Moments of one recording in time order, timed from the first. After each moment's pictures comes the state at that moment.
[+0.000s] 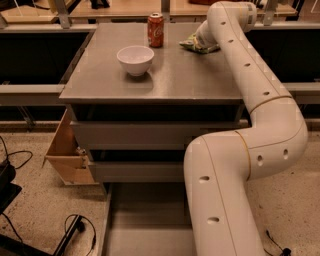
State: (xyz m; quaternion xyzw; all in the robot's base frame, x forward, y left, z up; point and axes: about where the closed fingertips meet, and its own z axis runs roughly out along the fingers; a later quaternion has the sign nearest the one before) arm 0.954 -0.168 0.877 -0.31 0.83 -0.08 0.46
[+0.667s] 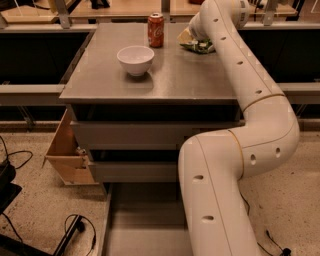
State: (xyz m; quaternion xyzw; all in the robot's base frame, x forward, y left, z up) arm 0.970 -0.142 0.909 -0.30 0.80 -0.08 0.51
